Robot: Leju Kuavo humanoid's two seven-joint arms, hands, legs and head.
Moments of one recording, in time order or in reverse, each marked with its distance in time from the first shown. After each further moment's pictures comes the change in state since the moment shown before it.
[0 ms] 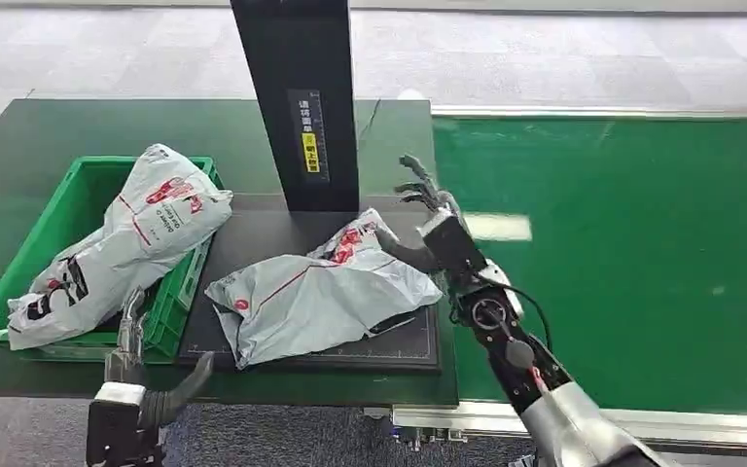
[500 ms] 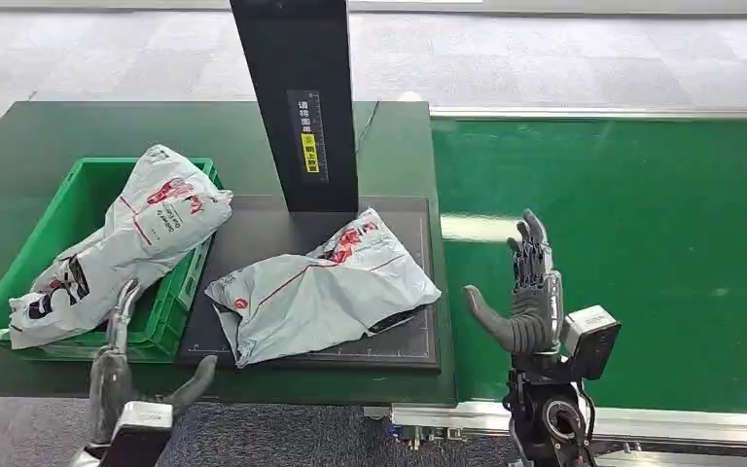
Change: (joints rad) left arm 0.023 -0.027 -0.072 -0.174 -0.362 0.009 0.104; right arm 0.456 0.078 -0.380 -0.458 -0.054 0.150 -0.019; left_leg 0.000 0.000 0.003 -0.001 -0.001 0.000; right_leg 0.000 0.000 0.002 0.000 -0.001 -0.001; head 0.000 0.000
